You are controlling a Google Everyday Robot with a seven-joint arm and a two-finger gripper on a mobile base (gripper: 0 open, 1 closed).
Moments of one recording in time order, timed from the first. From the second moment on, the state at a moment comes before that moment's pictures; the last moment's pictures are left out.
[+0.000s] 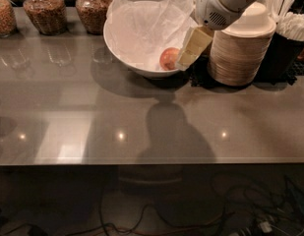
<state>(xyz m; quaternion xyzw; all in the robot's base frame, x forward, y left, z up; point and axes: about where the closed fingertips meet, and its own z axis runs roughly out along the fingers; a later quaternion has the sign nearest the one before) 0.628 -0.102 0.981 -0.59 0.73 -0.03 0.34</state>
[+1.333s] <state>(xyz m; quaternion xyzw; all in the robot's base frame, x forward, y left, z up) 0.649 -0.093 0.960 -0.54 0.75 -0.02 0.37</state>
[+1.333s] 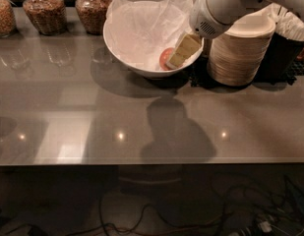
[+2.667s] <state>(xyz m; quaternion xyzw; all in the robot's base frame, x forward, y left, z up) 0.682 -0.078 0.920 -0.53 0.77 0.01 0.36</state>
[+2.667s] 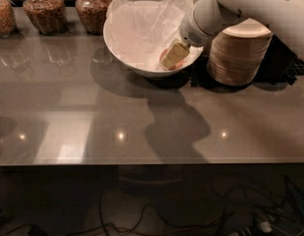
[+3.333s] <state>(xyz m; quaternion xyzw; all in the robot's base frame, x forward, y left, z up) 0.696 -0.083 0.898 -0.52 0.78 0.01 0.36</state>
